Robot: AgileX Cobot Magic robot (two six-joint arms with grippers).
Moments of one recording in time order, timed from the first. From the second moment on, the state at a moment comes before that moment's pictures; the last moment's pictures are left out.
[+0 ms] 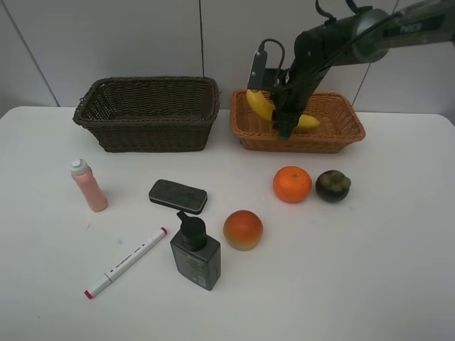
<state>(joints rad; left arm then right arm) -0.06 -0.01 -0.51 0.06 1.07 -0.15 0.40 2.23 -1.69 -0.28 0.63 -0.82</state>
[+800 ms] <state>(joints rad) -0.06 -0.01 -0.51 0.06 1.07 -0.15 0.40 2.21 -1.69 -0.24 0.64 -0.82</state>
